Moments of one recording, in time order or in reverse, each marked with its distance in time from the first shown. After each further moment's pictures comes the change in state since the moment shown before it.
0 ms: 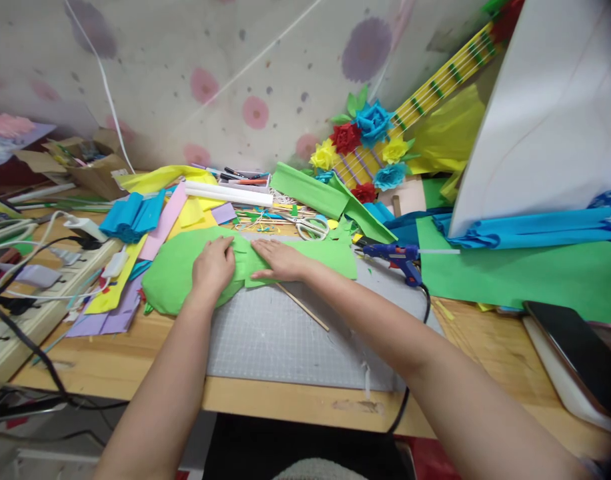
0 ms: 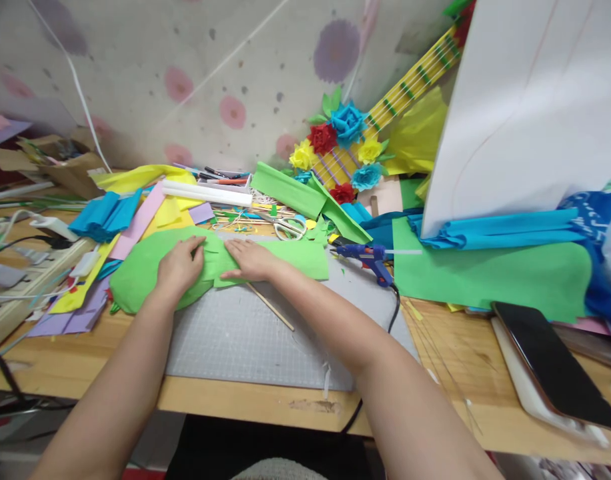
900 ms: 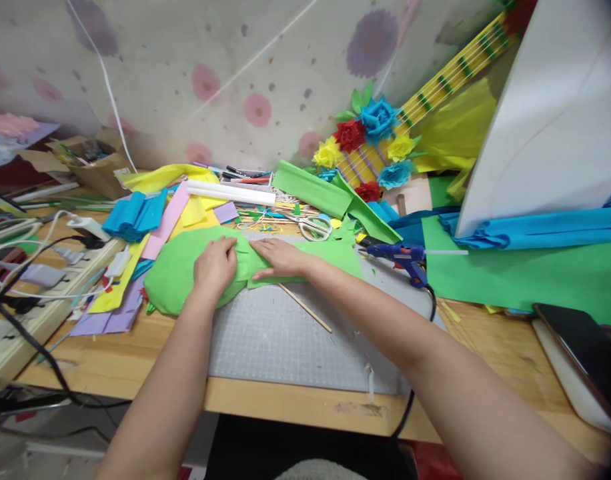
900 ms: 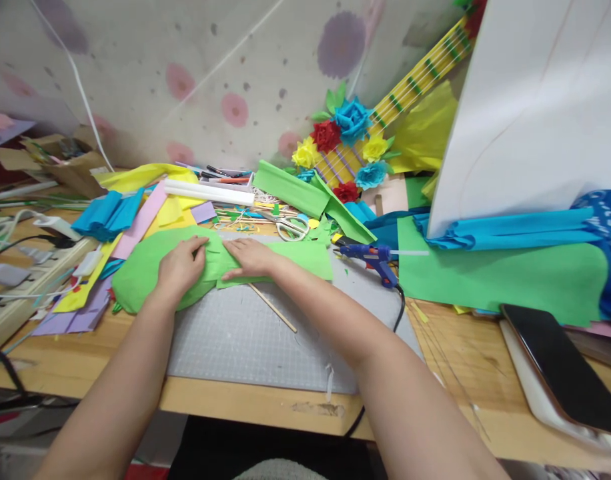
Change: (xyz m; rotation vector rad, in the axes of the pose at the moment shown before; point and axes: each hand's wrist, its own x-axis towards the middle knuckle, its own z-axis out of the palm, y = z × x) left_hand -0.001 0.000 -0.002 0.013 -0.014 0.014; right_hand 0.010 0.006 -0.002 -0.004 -0.038 -0.051
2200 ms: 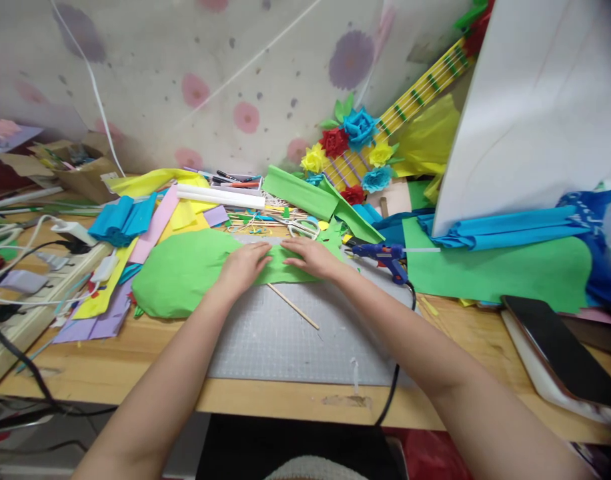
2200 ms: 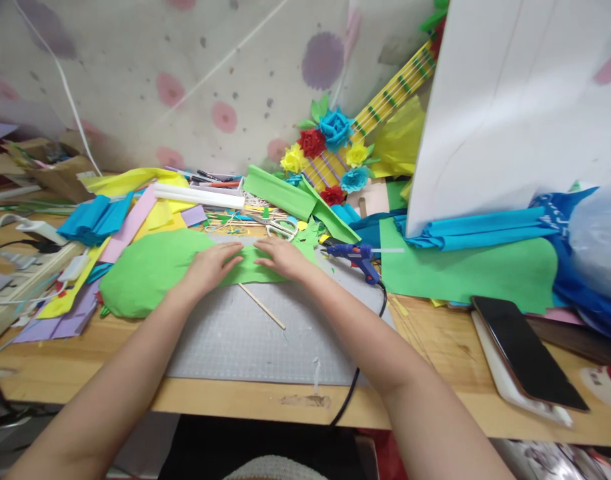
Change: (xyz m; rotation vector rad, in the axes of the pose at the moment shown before) left_hand 0.002 0.040 0.021 -0.070 -0.134 0.509; right_hand -0.082 0.025 -0.026 0.059 0.210 0.207
